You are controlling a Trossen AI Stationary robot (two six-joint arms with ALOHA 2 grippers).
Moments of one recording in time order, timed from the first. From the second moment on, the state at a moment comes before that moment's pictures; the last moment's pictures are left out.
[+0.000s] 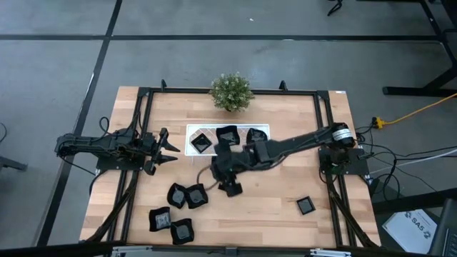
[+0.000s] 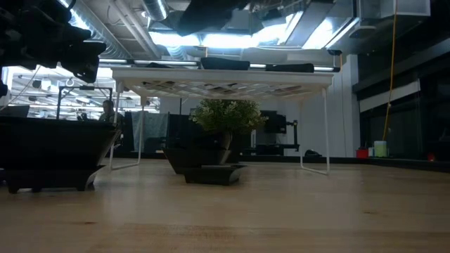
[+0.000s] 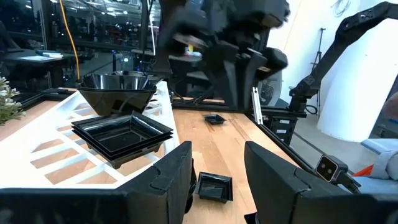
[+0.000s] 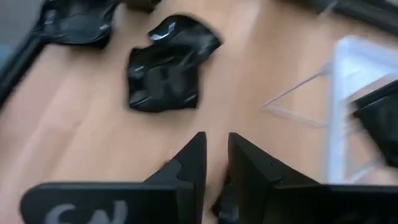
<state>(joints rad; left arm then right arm) -0.02 0.00 0.01 0.04 0.15 -0.14 0.23 1.93 1.74 -0.61 0.10 -0.17</state>
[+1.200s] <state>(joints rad) -0.02 0.00 0.01 0.04 0.15 -0.14 0.64 1.93 1.74 -0.94 0.16 0.58</state>
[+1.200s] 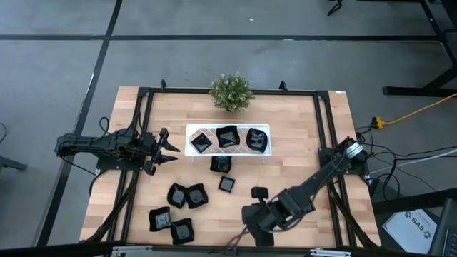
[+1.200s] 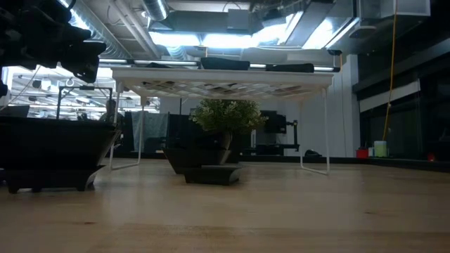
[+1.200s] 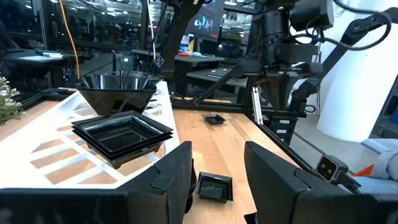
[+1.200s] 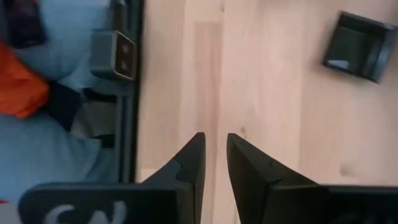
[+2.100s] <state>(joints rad) -0.02 0.00 0.01 0.04 0.15 -0.14 0.82 1.93 1.74 -1.42 0.21 1.54</state>
